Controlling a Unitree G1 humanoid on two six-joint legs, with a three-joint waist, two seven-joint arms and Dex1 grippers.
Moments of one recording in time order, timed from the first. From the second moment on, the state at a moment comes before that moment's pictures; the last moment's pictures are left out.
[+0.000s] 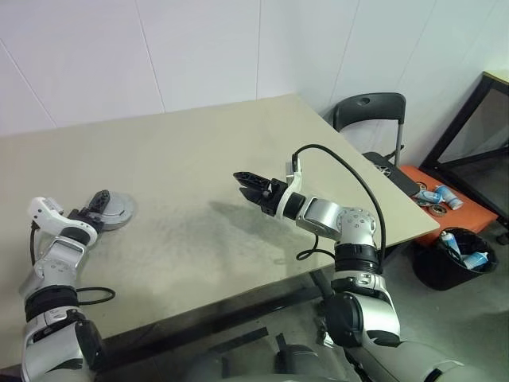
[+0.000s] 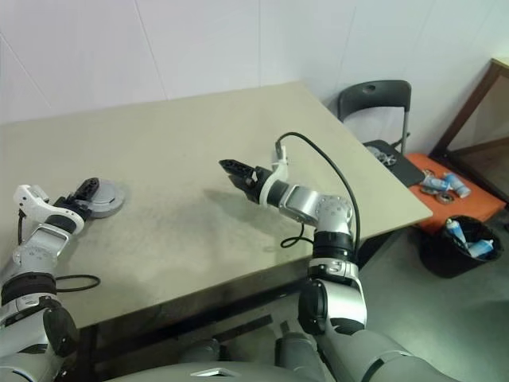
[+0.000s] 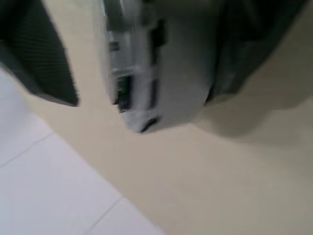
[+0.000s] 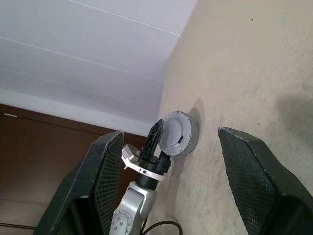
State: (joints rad) left arm -0.47 0.56 0.62 0.77 -0.72 0.38 -0.38; right arm -0.75 0.07 -0.45 0.42 1.04 1.18 0.14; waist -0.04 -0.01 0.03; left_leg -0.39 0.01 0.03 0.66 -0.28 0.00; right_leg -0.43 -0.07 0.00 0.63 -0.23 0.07
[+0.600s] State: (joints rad) left arm -0.44 0.75 0.68 0.54 -0.81 0.57 -0.63; right arm -0.75 0.03 -0.36 0.39 1.01 1.18 0.21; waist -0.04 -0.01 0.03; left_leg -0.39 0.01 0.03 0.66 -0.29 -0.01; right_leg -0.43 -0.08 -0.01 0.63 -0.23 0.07
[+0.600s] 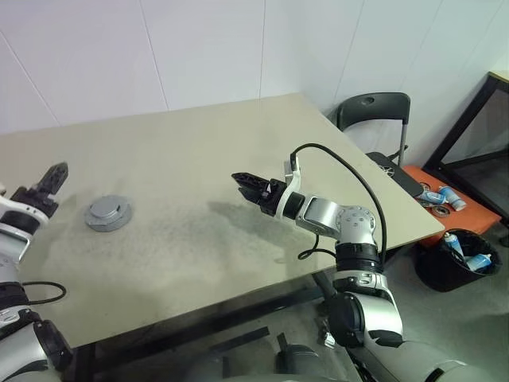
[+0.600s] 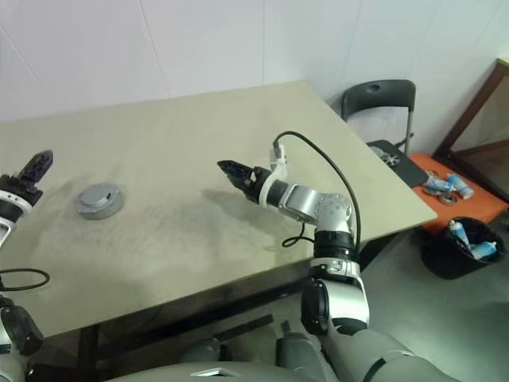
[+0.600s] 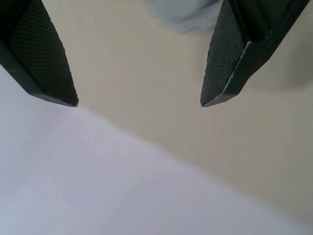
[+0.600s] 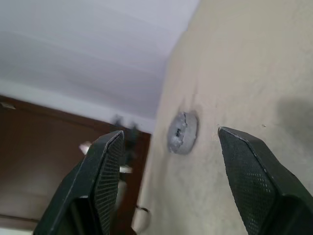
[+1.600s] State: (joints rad) left arm -0.33 0.72 0.19 -0.03 -0.72 0.72 -0.91; right arm -0.63 -0.26 0.01 0.06 0.69 1.02 0.56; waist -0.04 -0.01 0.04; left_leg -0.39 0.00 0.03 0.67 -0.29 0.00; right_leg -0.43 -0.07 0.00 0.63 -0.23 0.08
